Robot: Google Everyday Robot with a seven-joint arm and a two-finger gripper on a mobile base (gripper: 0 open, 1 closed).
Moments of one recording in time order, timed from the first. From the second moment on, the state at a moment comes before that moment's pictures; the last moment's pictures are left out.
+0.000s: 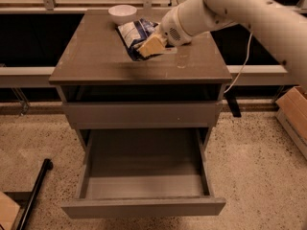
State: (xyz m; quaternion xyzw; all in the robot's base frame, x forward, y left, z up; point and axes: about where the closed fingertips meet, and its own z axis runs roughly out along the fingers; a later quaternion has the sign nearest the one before) arm 0.698 0.000 0.933 -0.50 0.74 0.16 0.42
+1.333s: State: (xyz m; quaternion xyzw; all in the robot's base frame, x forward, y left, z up) arm 0.456 -0.025 0.813 -0.65 0.68 0.23 0.24
